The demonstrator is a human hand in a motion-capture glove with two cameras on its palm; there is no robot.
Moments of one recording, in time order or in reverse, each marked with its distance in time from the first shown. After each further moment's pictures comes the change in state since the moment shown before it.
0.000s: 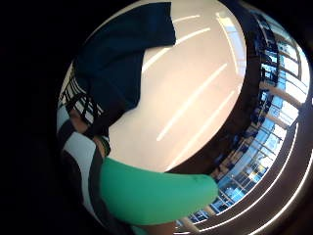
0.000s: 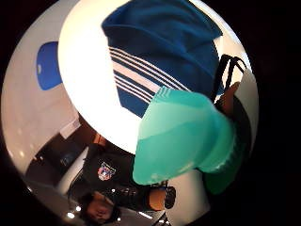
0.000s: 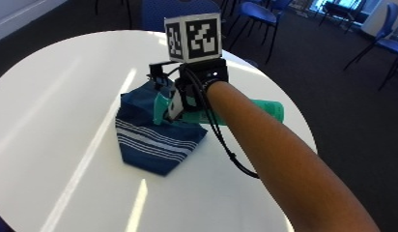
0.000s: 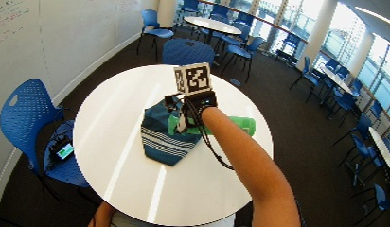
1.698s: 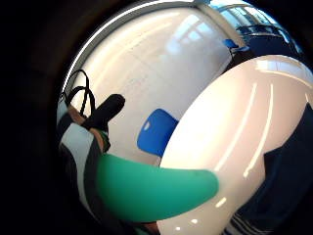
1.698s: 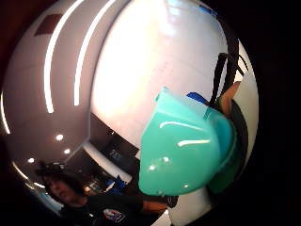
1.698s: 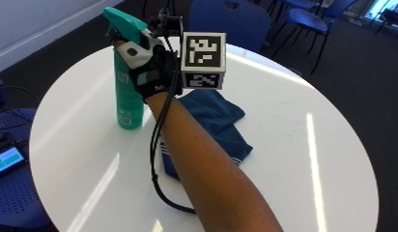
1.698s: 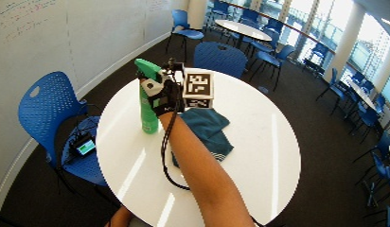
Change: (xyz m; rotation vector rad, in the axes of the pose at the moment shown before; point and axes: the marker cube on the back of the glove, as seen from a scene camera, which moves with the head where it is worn) arm -0.075 -0.037 -0.064 1.118 -1.293 -0.292
